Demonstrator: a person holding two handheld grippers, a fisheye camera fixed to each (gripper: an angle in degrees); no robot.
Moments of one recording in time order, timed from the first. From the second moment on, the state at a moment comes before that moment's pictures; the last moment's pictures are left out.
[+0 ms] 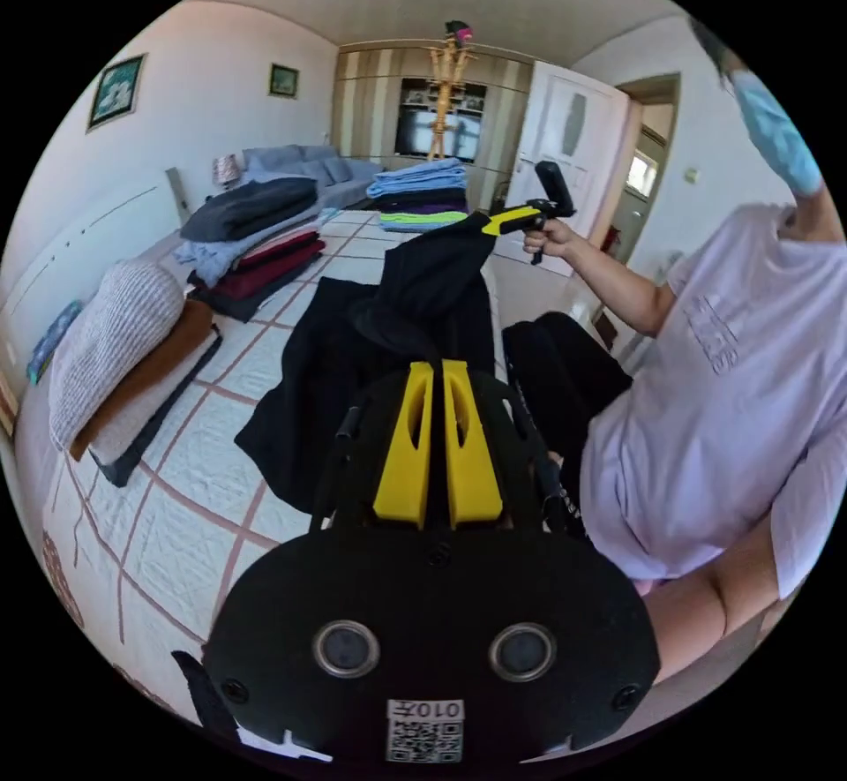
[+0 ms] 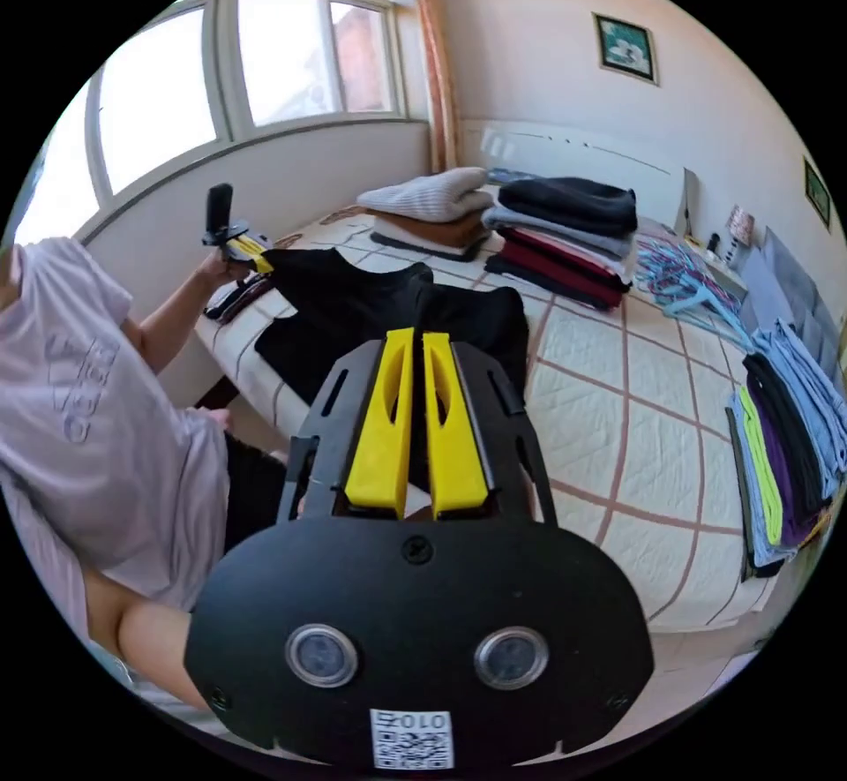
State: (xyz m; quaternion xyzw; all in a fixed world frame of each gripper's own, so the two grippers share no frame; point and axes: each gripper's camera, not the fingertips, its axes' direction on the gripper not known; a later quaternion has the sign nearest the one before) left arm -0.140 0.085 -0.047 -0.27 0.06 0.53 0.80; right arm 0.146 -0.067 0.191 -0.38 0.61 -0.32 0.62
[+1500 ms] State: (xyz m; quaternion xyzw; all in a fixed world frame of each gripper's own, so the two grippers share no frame) left arm -0.064 0.193 -0.001 -0.31 -0.12 0.53 0.78; right arm 0.325 0.259 0.153 -0.34 0.74 -0.43 0.38
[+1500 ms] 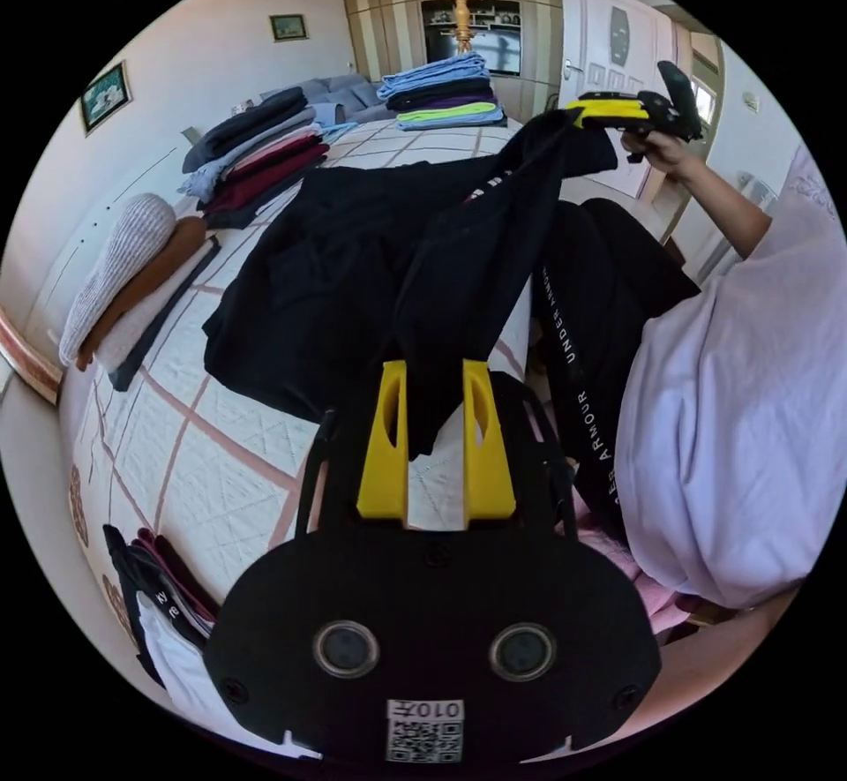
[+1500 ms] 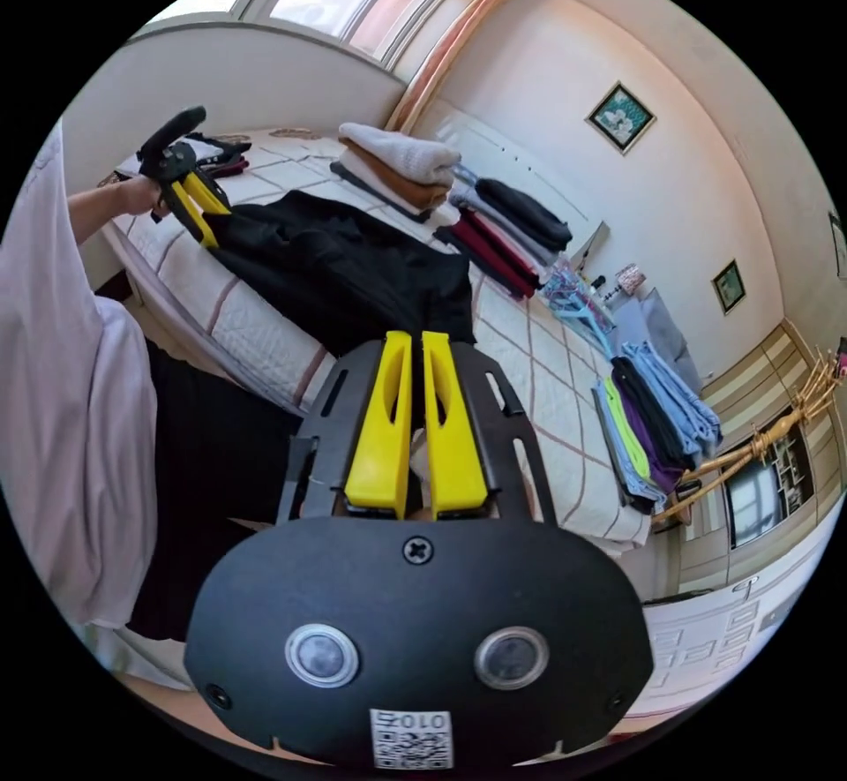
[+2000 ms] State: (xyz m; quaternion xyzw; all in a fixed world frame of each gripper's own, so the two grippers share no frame) left arm 0.179 0.081 -0.204 0.05 -0.11 0.61 0.78; right arm 0.276 0.317 0.179 -0.22 0.76 -0.52 0.33
